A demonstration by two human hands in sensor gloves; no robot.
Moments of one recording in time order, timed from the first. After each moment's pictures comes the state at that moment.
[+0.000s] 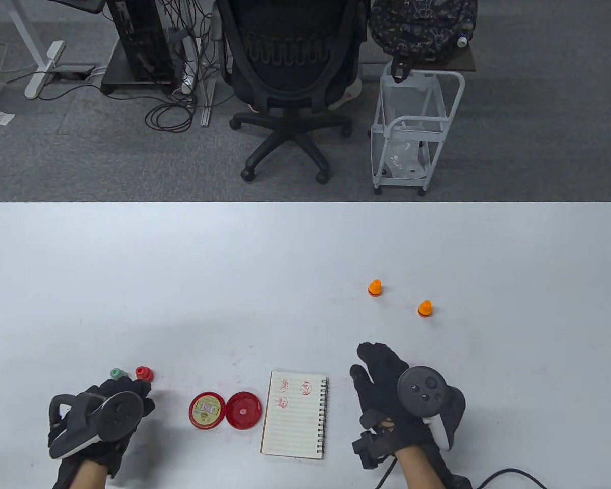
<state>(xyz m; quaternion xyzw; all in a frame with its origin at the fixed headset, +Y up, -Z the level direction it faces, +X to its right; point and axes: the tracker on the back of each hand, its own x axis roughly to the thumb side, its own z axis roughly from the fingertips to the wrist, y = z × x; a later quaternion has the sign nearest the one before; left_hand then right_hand) -0.339 -0.721 -0.209 -0.03 -0.12 -0.05 0.99 0.147 -0.730 -0.223 -0.03 -0.03 0.91 0.41</state>
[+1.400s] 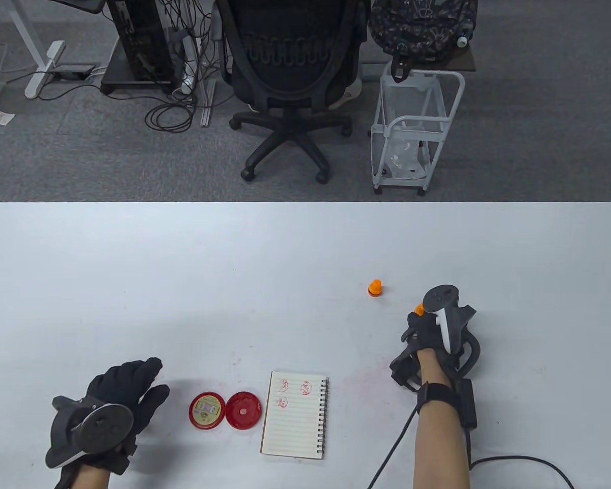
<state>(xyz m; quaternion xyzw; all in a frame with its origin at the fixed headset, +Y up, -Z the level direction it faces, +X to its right) -0.330 -0.698 -0.198 0.13 -0.18 0.07 0.97 0.222 -0.787 -0.363 -0.36 0.09 0.91 0.19</state>
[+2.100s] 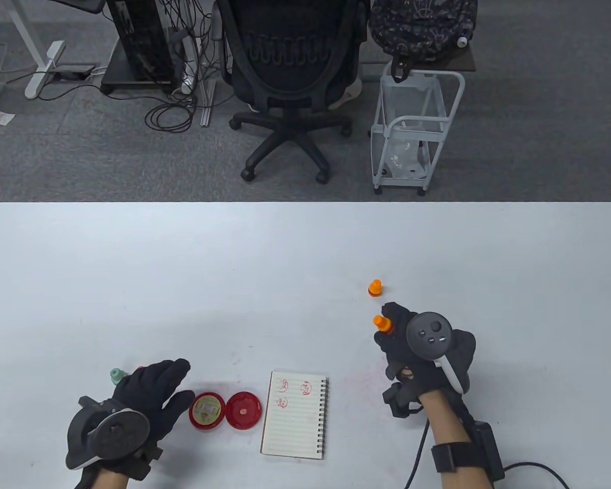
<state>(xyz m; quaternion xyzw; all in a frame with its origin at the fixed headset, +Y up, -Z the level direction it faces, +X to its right) -0.289 -0.688 -0.194 0.15 -0.23 0.14 0.95 0.161 -0.696 -0.279 0.00 -0.05 0.96 0.27</state>
